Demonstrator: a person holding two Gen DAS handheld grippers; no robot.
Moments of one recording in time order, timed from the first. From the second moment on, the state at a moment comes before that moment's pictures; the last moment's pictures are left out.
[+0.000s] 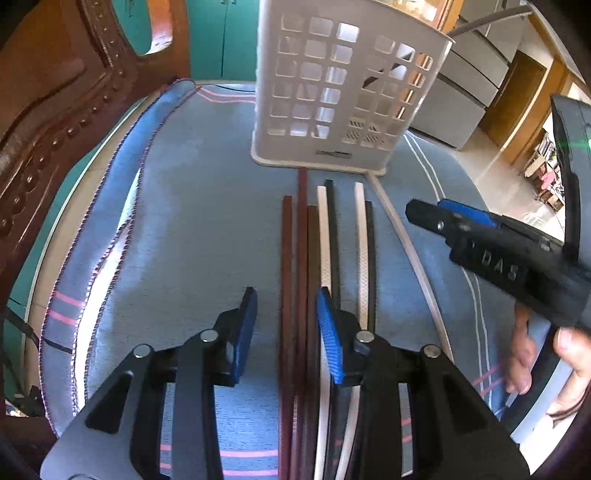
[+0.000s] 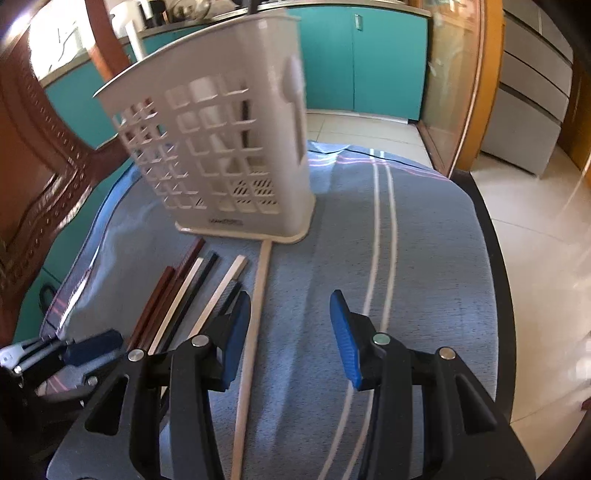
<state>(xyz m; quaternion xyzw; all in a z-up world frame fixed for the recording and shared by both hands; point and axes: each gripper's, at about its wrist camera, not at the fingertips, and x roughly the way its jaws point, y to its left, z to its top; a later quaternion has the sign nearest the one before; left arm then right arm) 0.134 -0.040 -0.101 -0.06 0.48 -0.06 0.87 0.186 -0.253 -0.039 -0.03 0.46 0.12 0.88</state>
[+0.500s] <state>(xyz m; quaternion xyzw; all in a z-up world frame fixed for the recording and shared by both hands) 0.141 -0.009 -0.097 -0.09 0.49 -0.03 0.87 0.170 -0.223 -0.054 -0.09 0.47 0.14 0.87</state>
